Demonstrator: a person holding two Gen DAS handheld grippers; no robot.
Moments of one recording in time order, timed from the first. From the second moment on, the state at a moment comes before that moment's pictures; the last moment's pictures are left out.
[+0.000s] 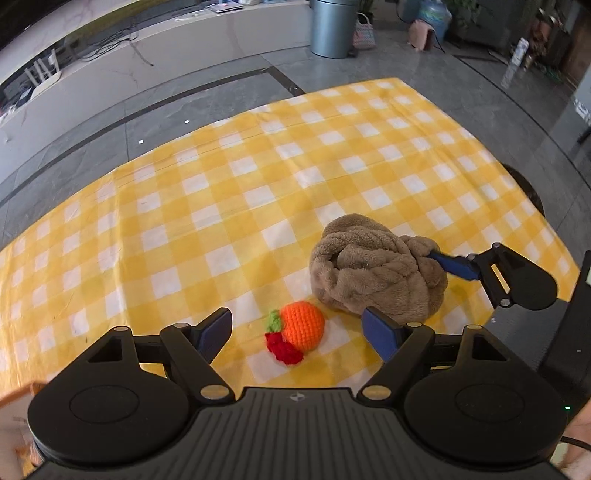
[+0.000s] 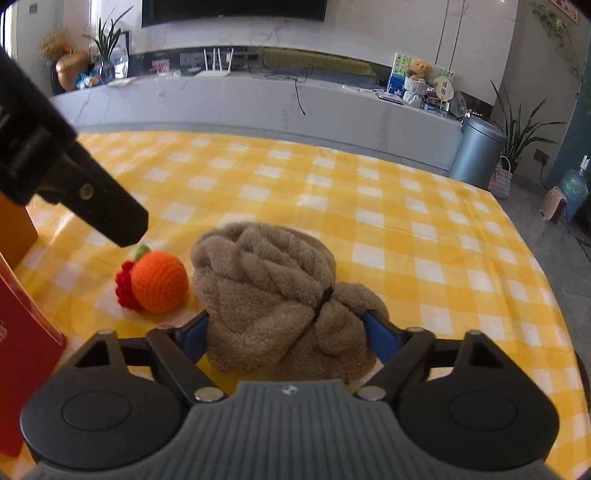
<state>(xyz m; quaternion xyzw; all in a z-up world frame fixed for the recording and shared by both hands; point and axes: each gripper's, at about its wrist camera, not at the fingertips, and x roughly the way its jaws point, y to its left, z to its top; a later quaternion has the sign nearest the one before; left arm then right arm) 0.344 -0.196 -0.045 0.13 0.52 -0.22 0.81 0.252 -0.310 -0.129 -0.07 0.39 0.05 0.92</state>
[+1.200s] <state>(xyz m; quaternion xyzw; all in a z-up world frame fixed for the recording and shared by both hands) 0.313 -0.236 -0.074 0.23 0.51 -0.18 0.81 0.242 -0.346 -0.097 0.00 0.43 -0.04 0.90</state>
